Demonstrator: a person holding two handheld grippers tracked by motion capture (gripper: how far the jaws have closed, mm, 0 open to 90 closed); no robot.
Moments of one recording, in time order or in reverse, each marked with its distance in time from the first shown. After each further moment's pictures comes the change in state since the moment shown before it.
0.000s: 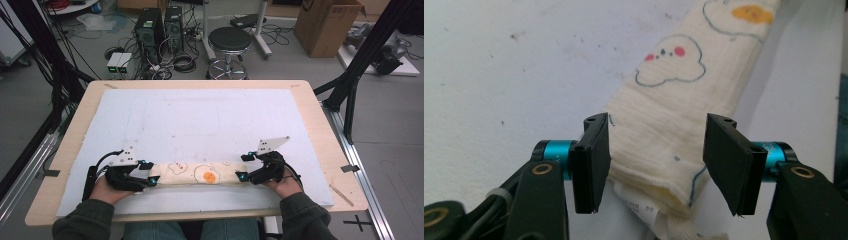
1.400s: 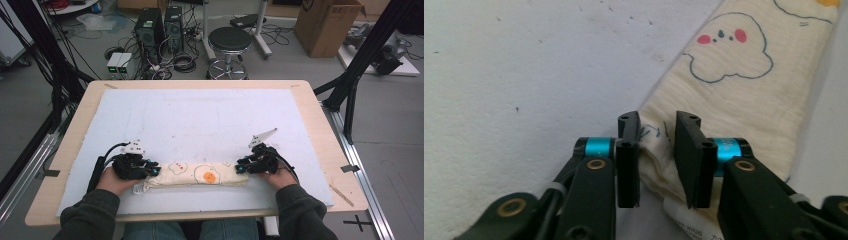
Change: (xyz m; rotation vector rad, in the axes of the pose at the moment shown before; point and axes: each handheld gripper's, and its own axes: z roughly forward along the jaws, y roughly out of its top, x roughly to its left) left arm 0.026 0.004 0.027 0.147 -0.008 -0.067; right arm -0.024 0.004 0.022 0.193 -0.003 0.111
